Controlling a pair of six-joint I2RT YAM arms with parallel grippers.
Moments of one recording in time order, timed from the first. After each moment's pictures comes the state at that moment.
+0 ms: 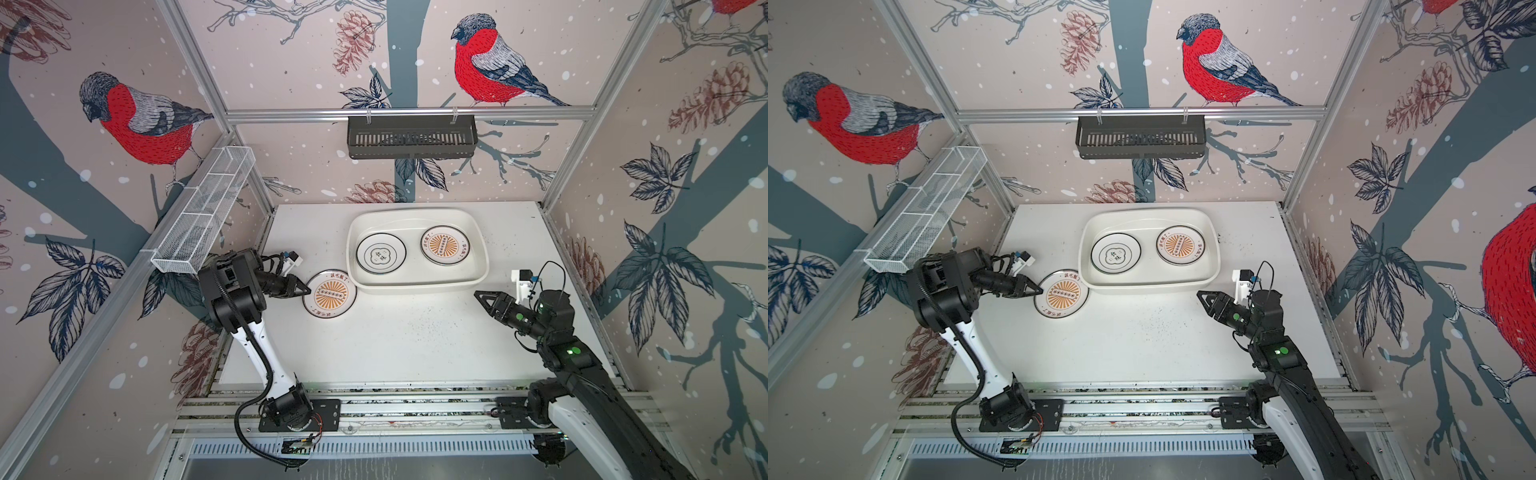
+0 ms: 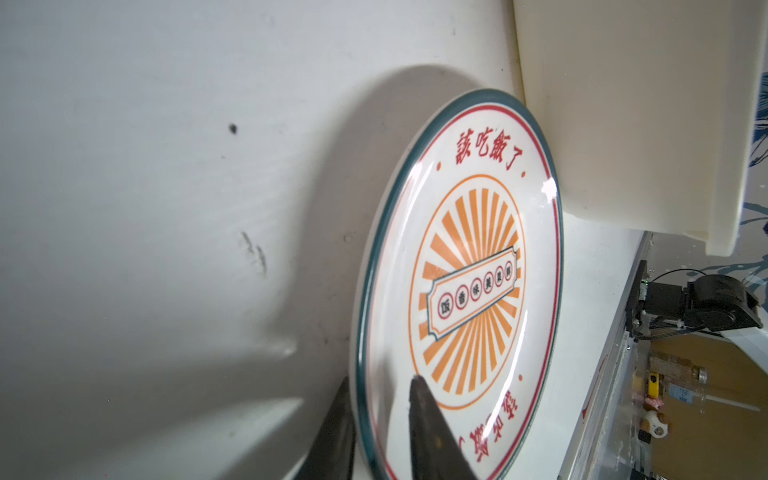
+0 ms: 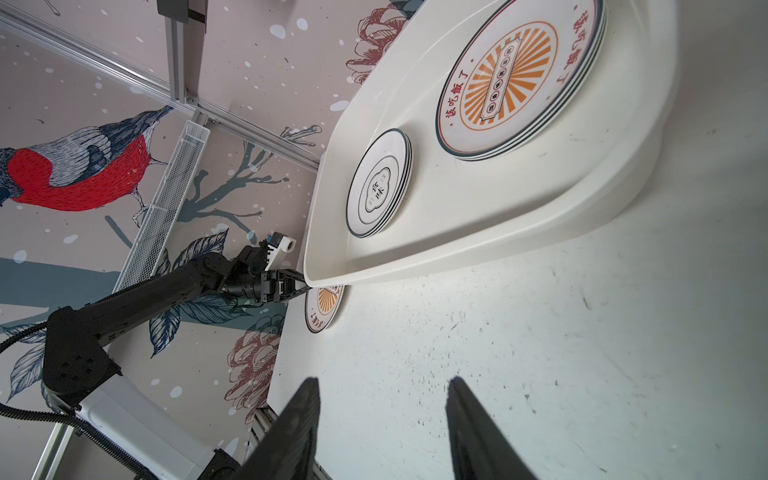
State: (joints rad) left arm 0.46 2.13 1.40 -1.08 0.75 0.79; right arm 0.22 0.61 0.35 -0.10 -0.55 0.82
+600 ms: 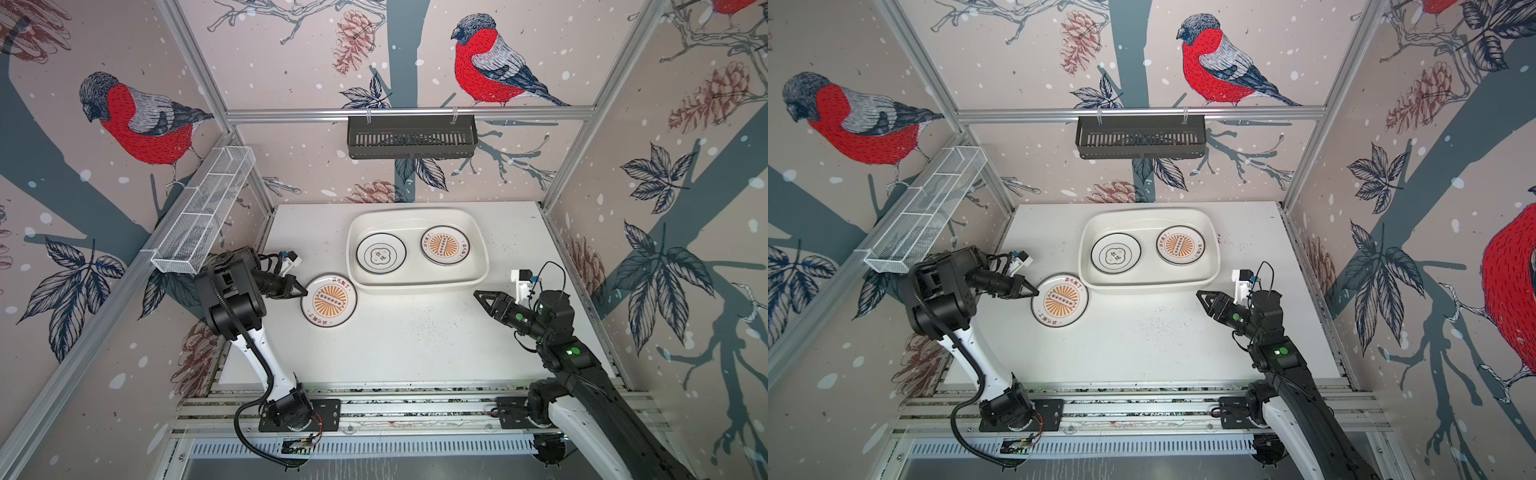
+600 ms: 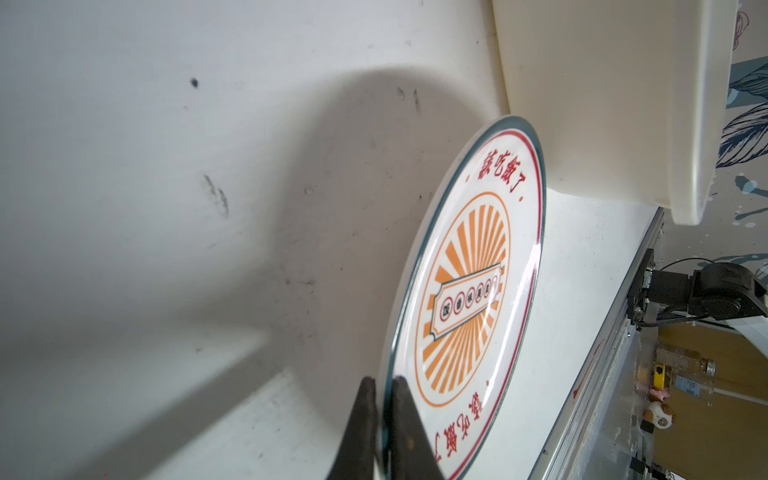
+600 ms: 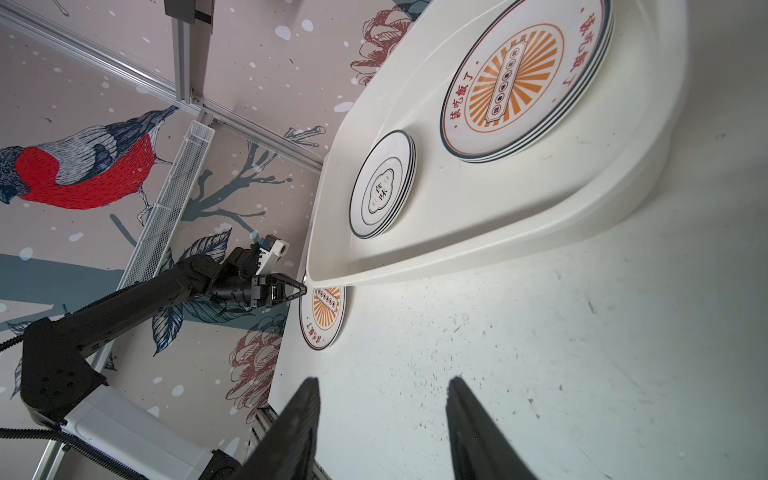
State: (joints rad) left arm 0.47 2.03 1.37 -1.13 0.73 0.80; right arm 0.23 0.61 0.35 -0.08 -0.55 0.82
